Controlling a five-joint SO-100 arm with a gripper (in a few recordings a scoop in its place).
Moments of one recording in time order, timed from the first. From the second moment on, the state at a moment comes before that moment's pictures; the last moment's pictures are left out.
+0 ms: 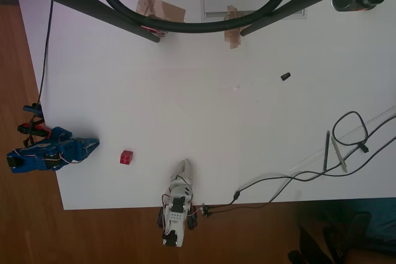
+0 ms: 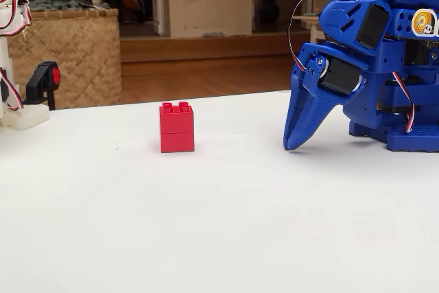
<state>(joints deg) -5.7 189.3 182.6 69.6 -72.8</state>
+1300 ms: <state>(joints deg) -1.0 169.2 171.0 57.9 -78.9</state>
